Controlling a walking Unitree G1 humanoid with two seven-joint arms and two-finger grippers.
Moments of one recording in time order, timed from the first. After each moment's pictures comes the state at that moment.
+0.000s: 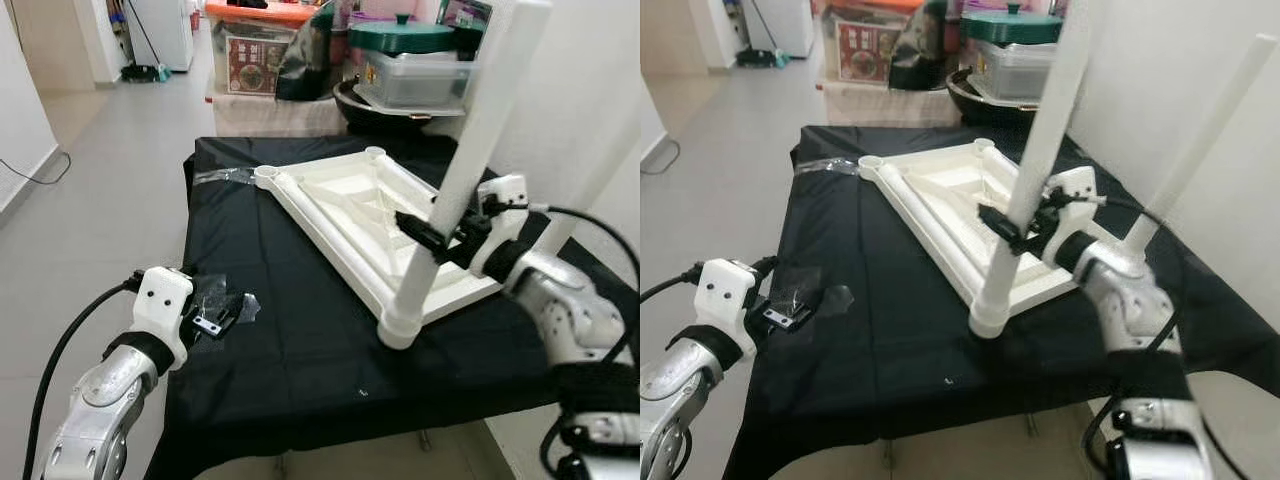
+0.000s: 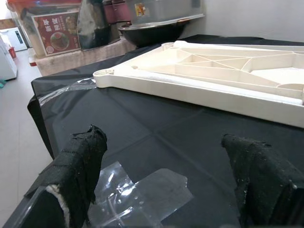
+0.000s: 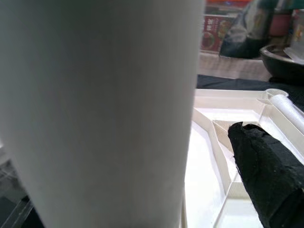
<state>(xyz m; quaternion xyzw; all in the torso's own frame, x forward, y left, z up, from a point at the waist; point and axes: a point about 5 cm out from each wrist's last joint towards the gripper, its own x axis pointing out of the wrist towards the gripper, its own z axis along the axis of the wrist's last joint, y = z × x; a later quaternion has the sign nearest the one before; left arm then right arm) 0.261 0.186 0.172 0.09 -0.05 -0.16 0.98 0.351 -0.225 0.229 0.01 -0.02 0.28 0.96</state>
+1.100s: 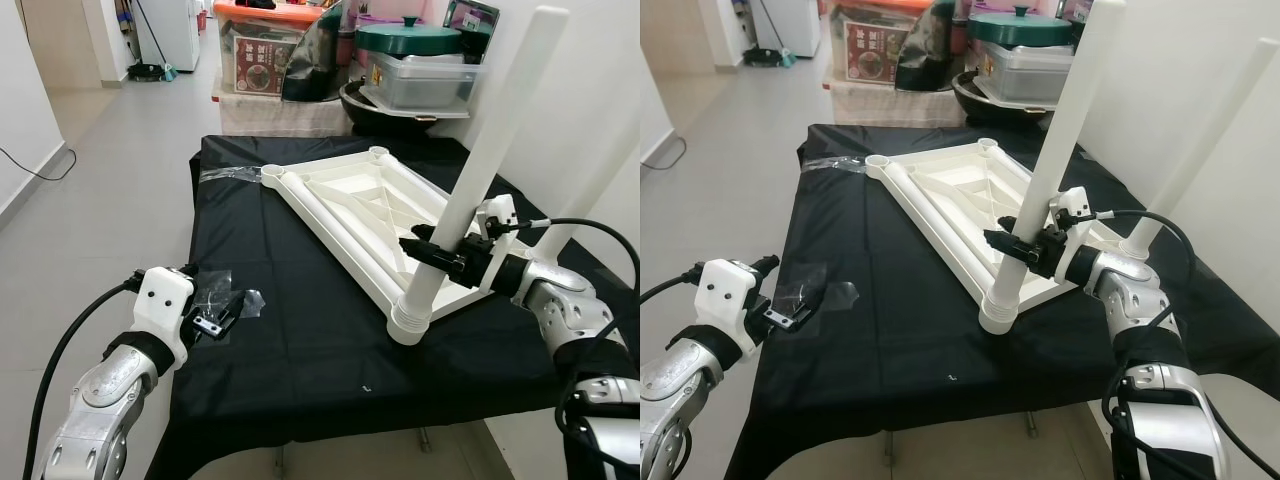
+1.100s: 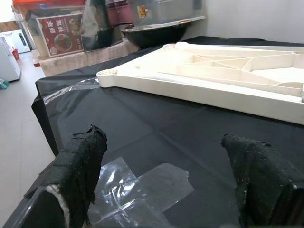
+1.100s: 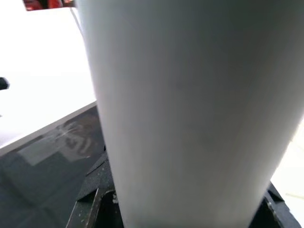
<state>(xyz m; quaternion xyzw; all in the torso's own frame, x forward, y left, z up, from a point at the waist) 0.261 0.185 0.173 0.10 -0.06 -0.16 0.98 0.361 -0.235 0.198 0.02 0.01 0.37 0.93</state>
